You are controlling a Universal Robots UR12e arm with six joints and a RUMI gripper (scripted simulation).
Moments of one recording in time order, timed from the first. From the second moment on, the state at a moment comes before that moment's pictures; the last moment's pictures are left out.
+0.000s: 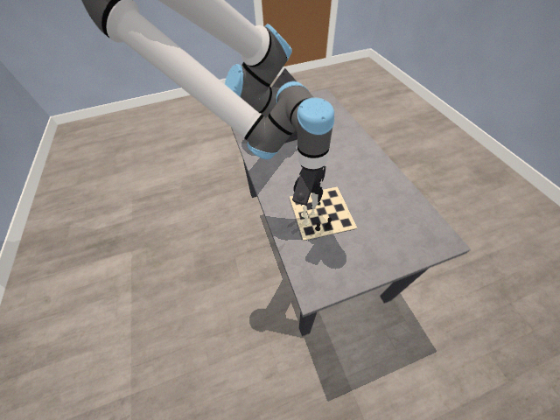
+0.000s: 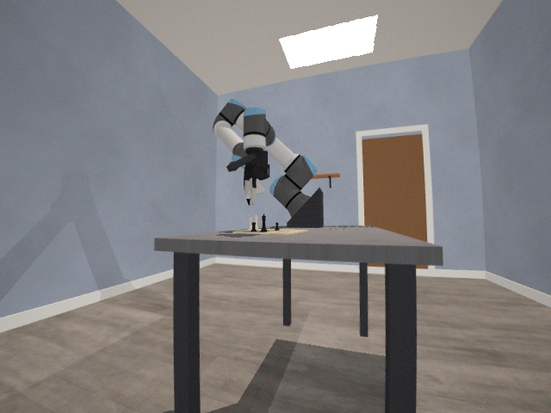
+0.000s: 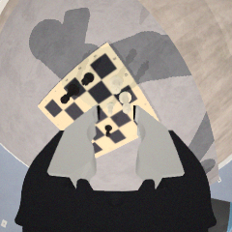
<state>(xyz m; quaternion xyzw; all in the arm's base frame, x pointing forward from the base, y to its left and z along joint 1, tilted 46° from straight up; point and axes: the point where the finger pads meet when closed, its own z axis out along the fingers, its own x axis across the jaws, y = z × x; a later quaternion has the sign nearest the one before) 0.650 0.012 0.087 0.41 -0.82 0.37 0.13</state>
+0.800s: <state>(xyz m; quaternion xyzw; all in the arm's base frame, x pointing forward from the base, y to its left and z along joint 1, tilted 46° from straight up) 0.653 -0.010 0.066 0.41 -0.82 0.37 0.13</state>
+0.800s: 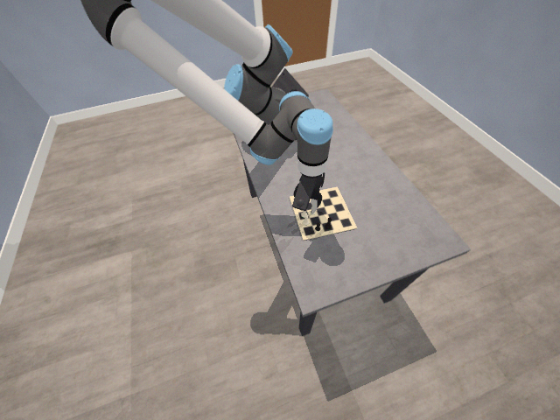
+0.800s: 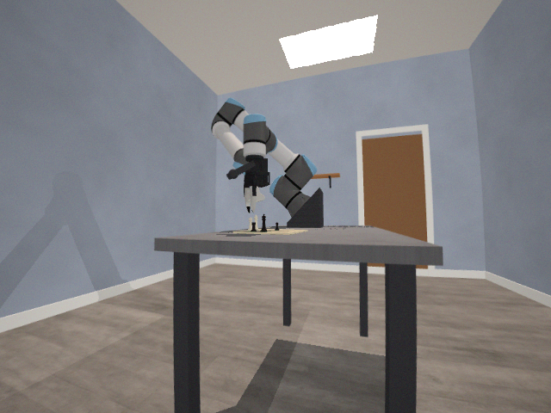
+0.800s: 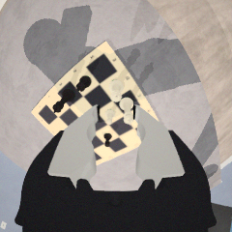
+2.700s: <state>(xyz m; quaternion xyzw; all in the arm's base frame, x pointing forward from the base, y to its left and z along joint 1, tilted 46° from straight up) 0.654 -0.017 0.059 0.41 -0.82 0.37 0.13</state>
